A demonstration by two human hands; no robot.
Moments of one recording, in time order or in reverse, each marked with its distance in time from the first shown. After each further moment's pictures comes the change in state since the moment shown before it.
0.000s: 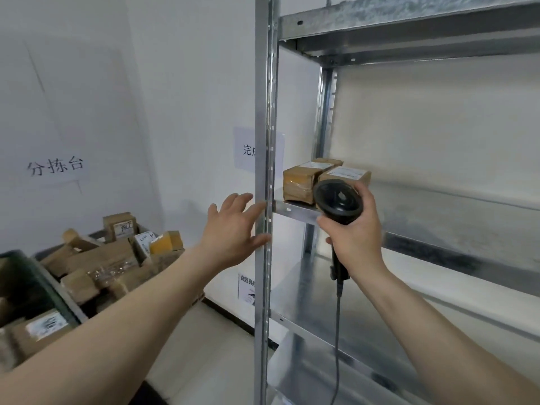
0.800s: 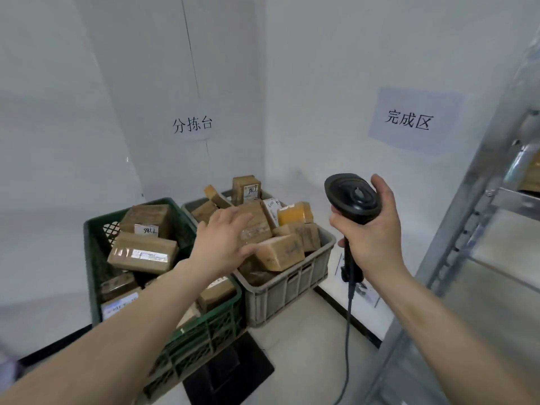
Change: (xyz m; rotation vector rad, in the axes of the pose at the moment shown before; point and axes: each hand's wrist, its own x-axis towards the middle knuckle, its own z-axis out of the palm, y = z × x) left_hand -0.179 -0.346 -0.002 0.090 -0.215 -0.451; right_hand -0.103 -0.016 0.337 0.191 -0.299 0.104
